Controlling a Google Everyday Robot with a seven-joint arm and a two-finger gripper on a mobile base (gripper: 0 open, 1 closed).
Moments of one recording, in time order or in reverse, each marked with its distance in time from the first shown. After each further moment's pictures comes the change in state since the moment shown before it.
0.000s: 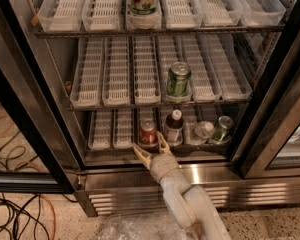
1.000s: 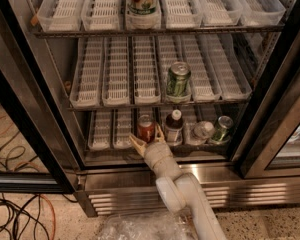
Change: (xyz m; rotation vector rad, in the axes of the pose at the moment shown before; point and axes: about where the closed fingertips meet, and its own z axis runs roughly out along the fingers) arm 0.002 -0.006 0.047 0.027 0.005 0.018
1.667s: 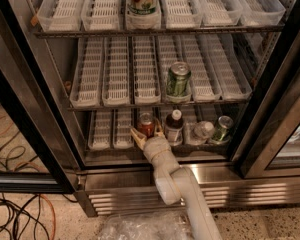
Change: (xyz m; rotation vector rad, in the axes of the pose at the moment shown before) arm 0.005 -0.017 0.025 0.056 0.001 0.014
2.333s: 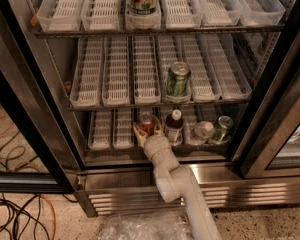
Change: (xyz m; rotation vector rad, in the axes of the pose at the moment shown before) arm -0.002 -0.005 0.008 0.009 -0.016 0.000
